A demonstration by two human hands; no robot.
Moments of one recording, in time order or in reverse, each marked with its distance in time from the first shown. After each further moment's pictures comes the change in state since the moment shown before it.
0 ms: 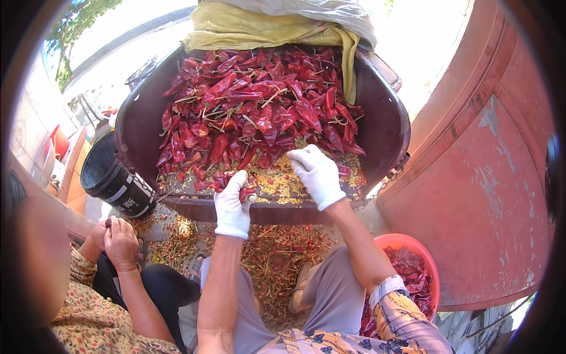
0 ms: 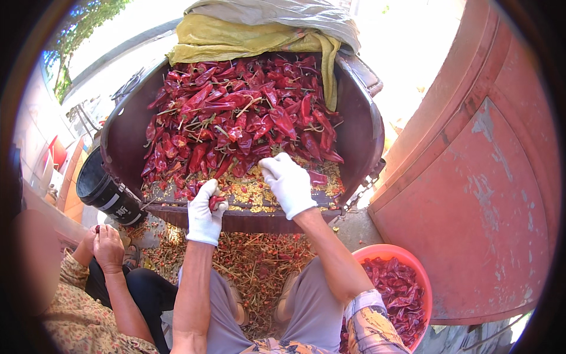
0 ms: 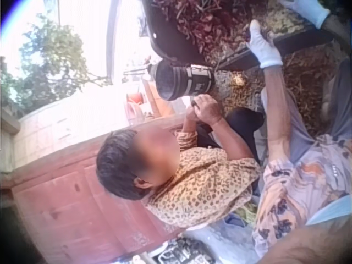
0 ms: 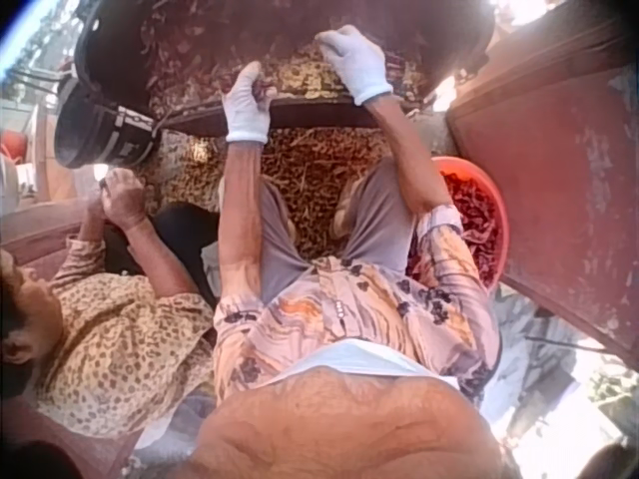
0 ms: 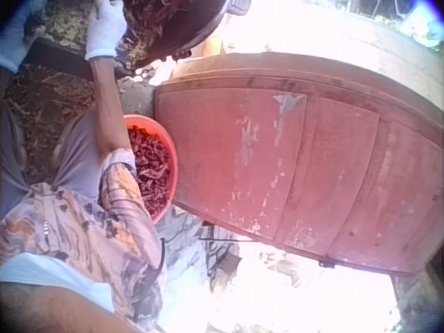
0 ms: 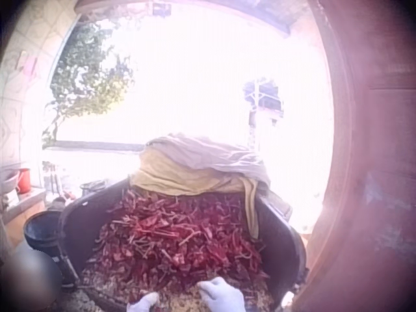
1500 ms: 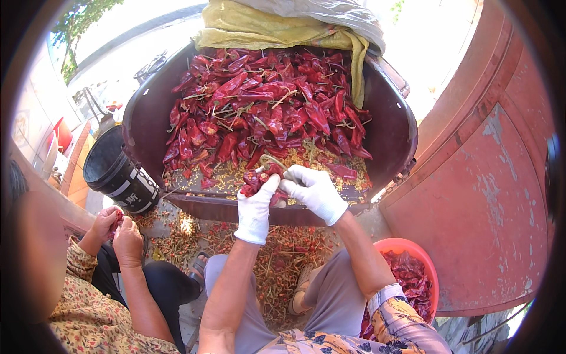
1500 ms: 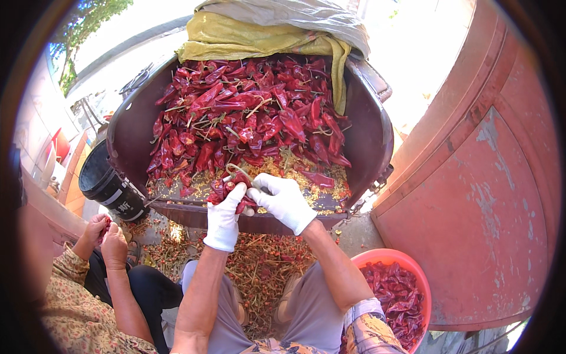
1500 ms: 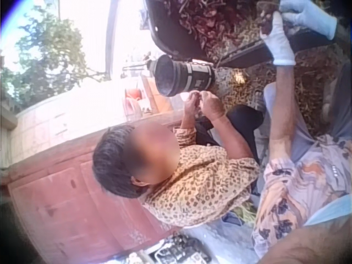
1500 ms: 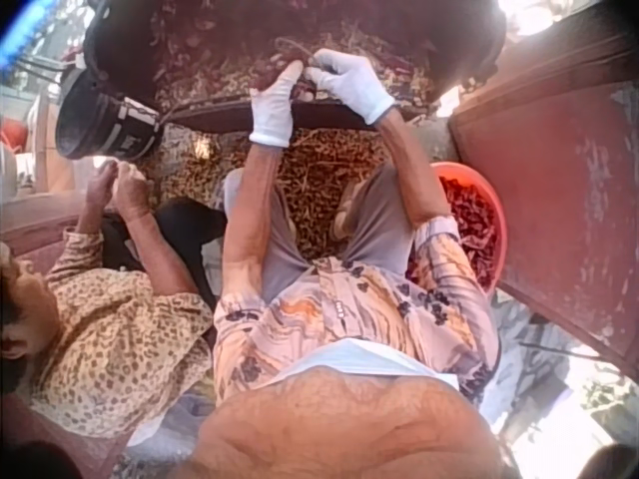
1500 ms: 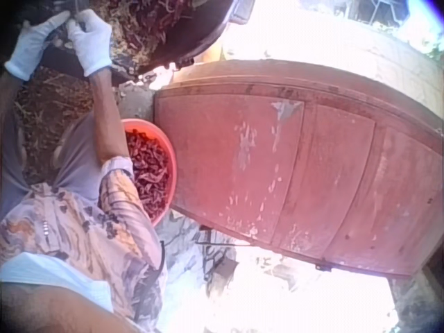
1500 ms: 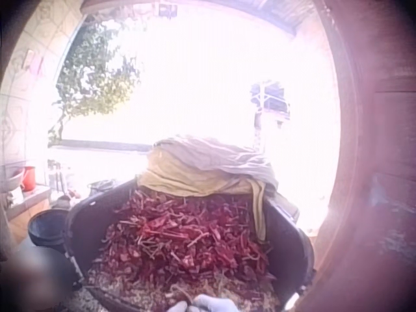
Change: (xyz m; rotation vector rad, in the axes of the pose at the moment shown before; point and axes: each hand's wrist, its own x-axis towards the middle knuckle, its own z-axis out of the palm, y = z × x) left_hand -0.019 -0.012 0.023 0.145 -0.254 0.070; right_hand -0.003 -0.039 -0.017 0.617 -0.432 0.418
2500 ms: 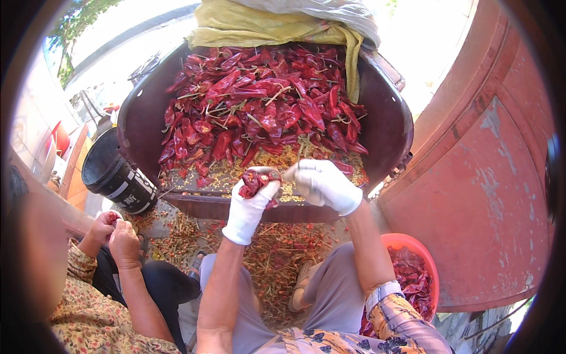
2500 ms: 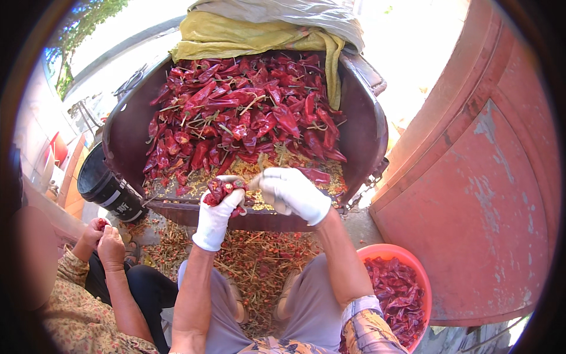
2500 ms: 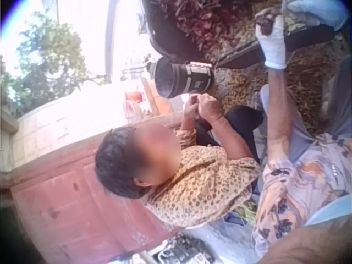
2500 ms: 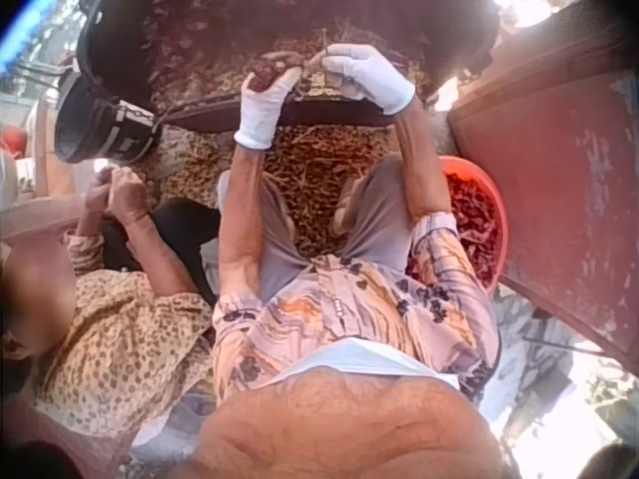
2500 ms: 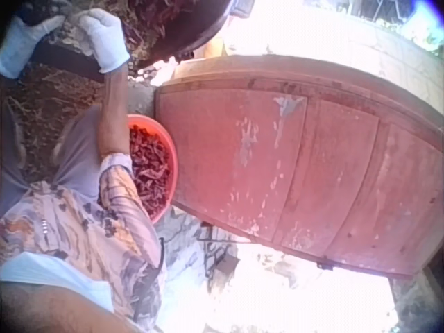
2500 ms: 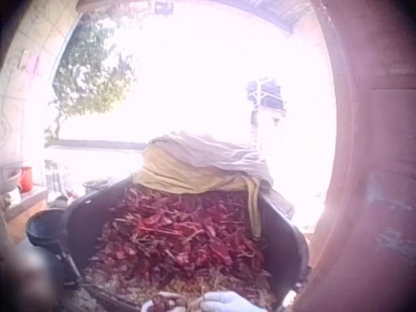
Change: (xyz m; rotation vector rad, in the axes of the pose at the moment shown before) left_hand -0.006 0.016 -0.007 0.169 -0.190 0.015; right_hand -0.009 -0.011 -0.035 0.407 -0.237 0.158
